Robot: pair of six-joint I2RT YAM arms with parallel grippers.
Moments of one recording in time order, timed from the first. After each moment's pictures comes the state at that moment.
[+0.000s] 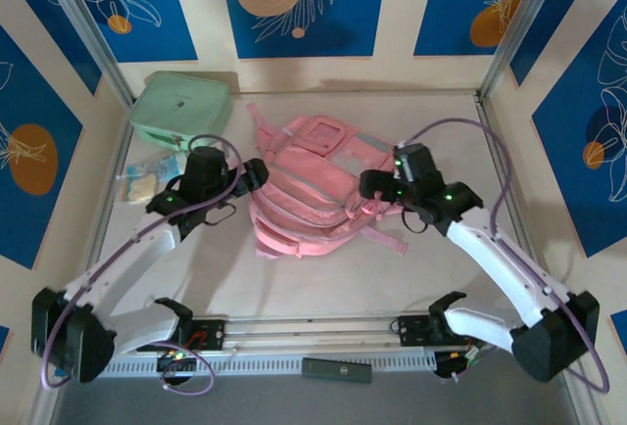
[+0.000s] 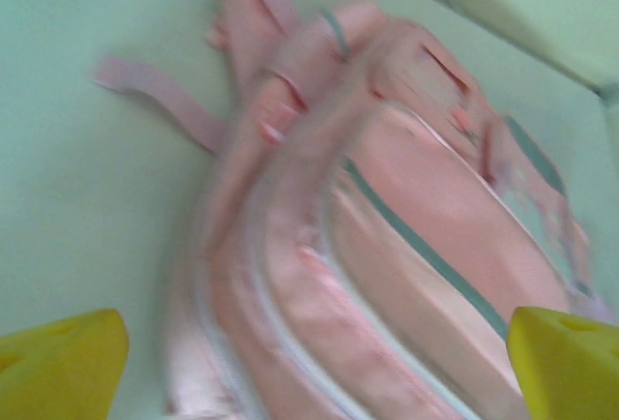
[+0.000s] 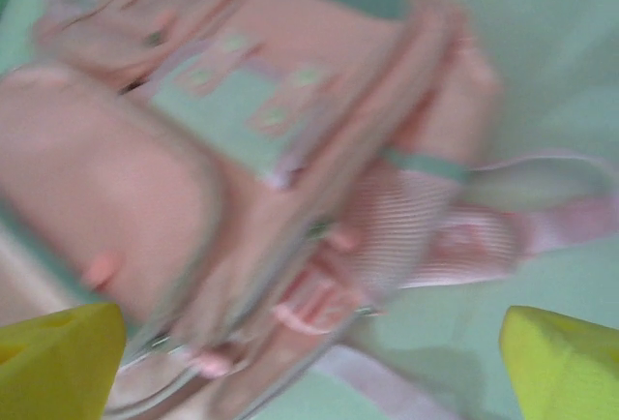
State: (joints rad) left arm -0.44 1.06 0.87 -0.44 -0.13 -0.69; right arm 0.41 1.04 0.92 -0.69 0.15 0.53
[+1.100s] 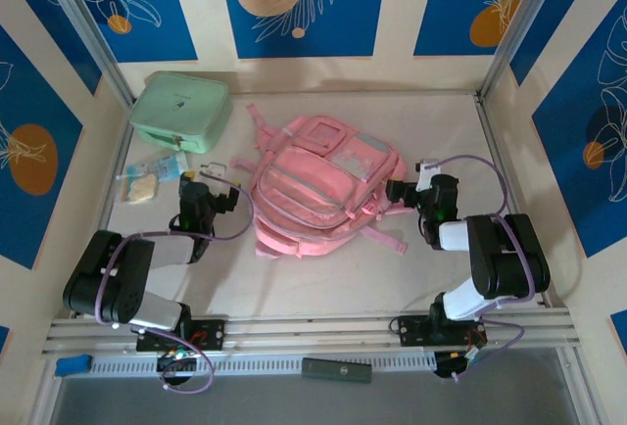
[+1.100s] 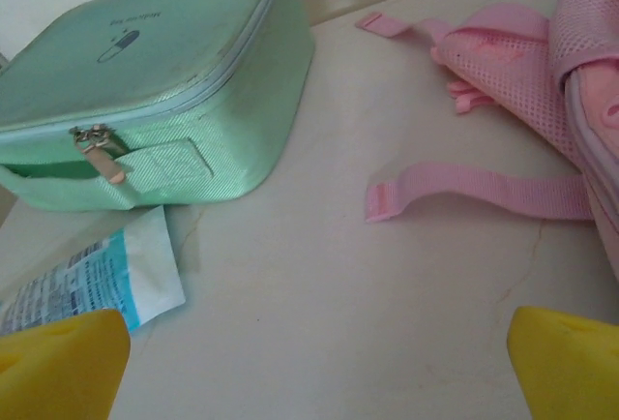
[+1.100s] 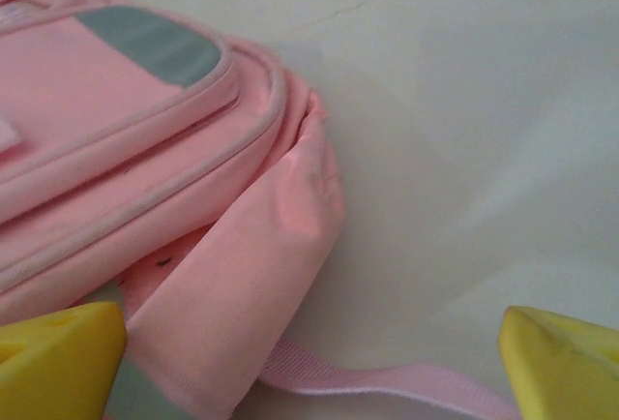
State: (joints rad) left arm -0.24 1.45 0.36 0.74 -0.27 0.21; right arm 0.01 1.52 0.39 0.69 -0.14 0.09
